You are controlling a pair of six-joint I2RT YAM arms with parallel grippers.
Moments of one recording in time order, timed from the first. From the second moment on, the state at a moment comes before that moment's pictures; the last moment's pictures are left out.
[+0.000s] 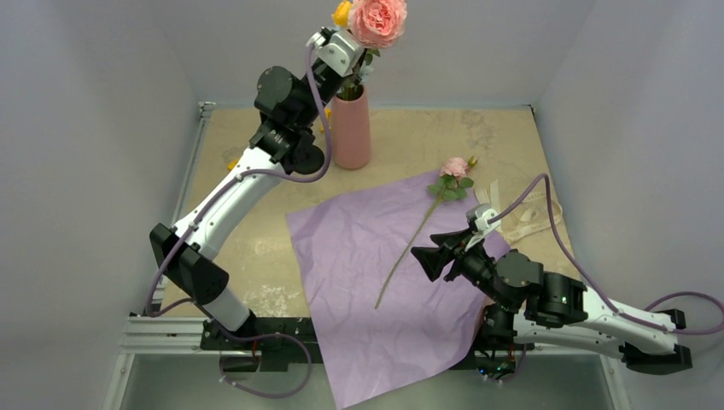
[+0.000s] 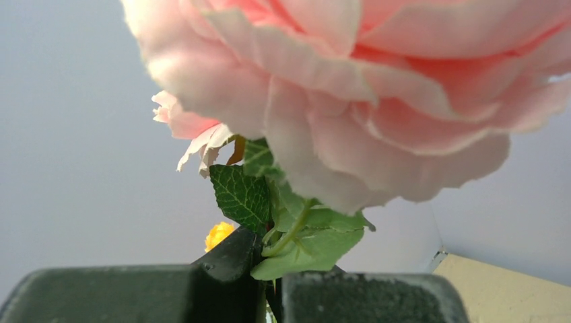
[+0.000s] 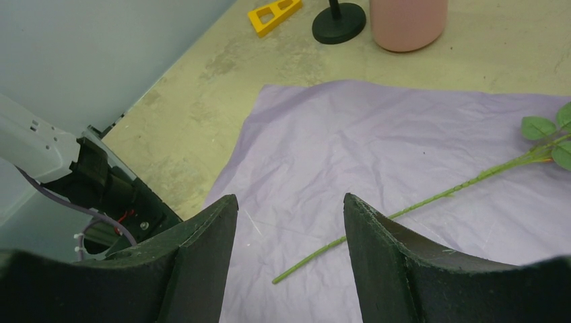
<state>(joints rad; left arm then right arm) -0.62 1.61 1.75 0.45 0.18 0.34 1.31 0.43 0.69 -0.44 0.58 0.43</state>
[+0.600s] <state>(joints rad) -0.60 1.67 1.65 0.47 0.16 0.34 1.31 0.42 0.69 -0.44 0.59 0.43</state>
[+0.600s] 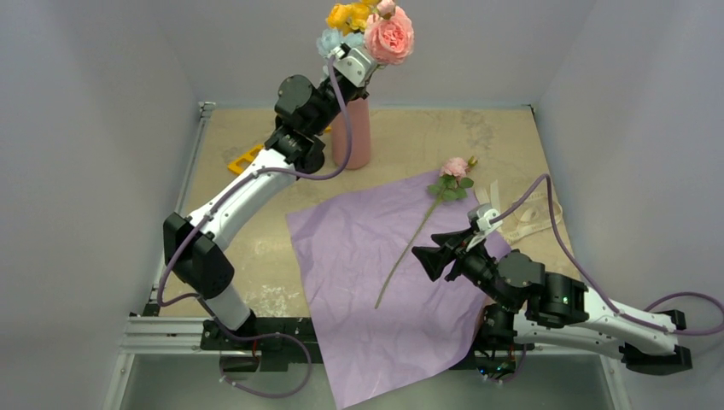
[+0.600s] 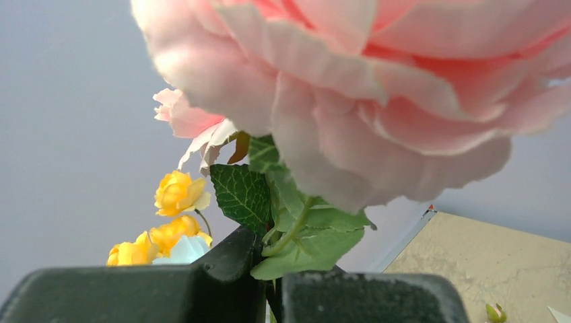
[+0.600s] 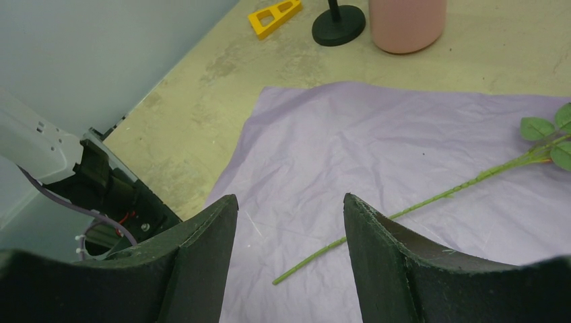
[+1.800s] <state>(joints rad) -0.57 1.69 1.71 0.40 0.02 0.22 1.31 0.42 0.69 -0.44 0.59 0.44</state>
